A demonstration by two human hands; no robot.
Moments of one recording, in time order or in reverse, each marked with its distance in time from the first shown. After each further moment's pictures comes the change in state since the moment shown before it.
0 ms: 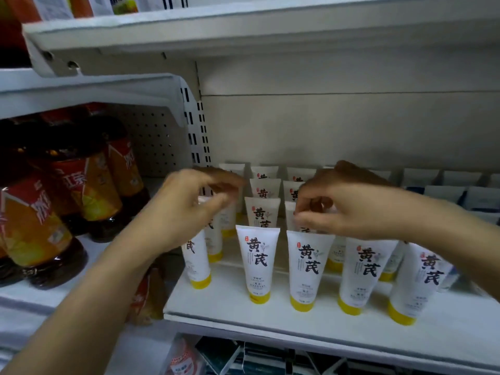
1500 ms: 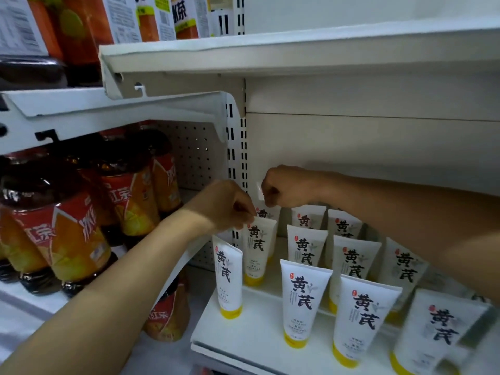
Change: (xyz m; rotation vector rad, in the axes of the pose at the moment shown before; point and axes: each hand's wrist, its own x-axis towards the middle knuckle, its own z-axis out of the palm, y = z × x) left_hand 0.064 -0.074 -0.002 0.169 -0.228 -0.186; right_hand 0.204 0.013 0.060 0.028 -0.239 -0.081
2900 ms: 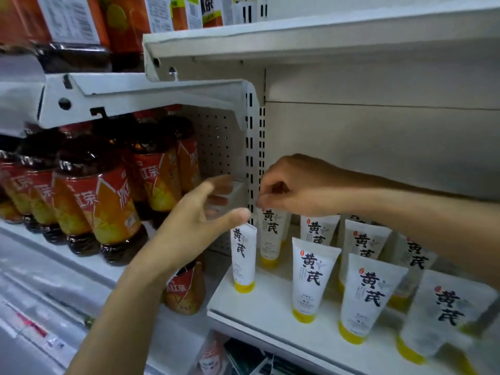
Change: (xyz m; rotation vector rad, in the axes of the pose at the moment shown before) left_hand -0.107 0.005 0.004 -0.472 0.352 -0.092; right_hand -0.079 -0.073 -0.017 0.114 0.154 -0.180
